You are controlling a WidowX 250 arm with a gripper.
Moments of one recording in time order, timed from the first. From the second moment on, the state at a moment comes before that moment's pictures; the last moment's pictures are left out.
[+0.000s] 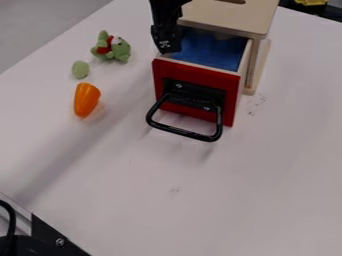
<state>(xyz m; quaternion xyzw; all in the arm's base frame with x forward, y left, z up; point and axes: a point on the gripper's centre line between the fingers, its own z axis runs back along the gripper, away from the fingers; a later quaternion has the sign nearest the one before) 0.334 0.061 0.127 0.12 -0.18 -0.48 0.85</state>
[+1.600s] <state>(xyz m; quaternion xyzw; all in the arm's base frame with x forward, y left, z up) 0.285 -0.015 0.102 0.04 -0.12 -0.08 0.99</state>
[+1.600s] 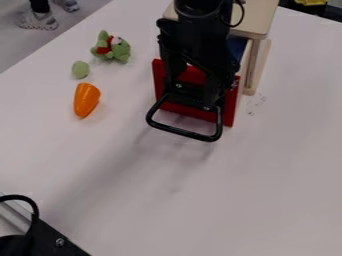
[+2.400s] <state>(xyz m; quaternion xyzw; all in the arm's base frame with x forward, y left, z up) 0.300 -0.001 0.071 0.05 -0.12 0.12 0.98</state>
